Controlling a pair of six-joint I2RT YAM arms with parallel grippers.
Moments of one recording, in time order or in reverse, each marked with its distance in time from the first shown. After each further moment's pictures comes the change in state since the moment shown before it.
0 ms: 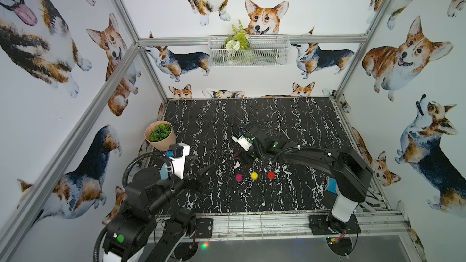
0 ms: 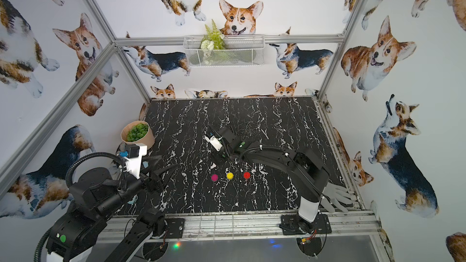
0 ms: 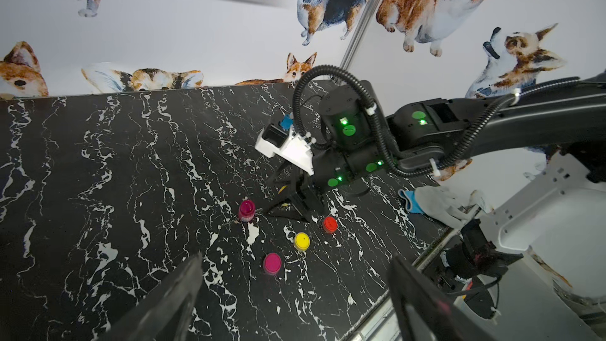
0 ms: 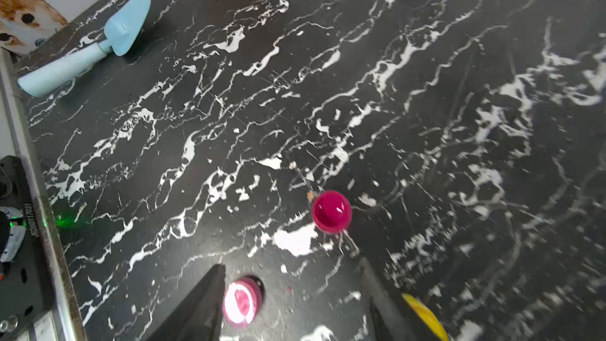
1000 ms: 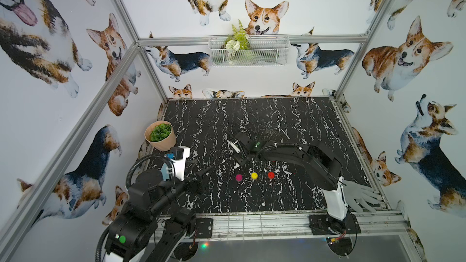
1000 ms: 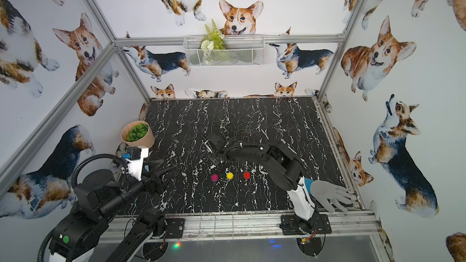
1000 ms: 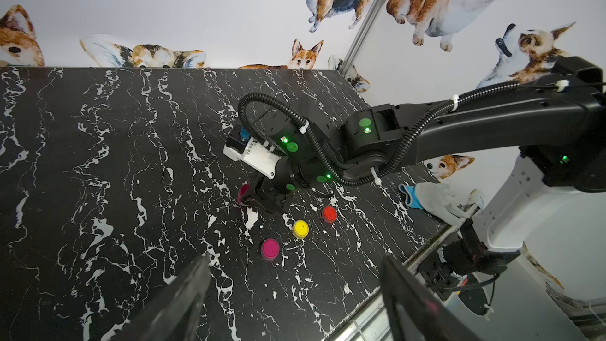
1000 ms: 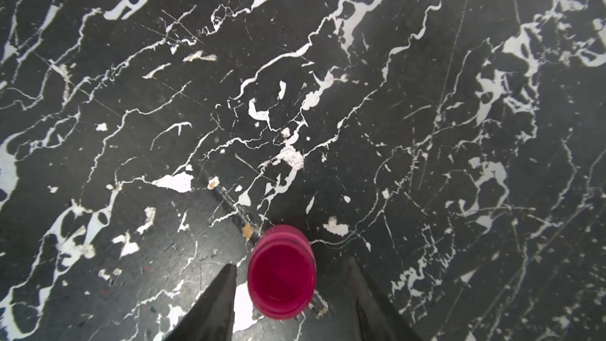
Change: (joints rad) left arm 0.000 -0.019 -0.057 -0.010 -0.008 -0.041; right arm 0.040 0.254 0.182 -0.096 0.228 0.015
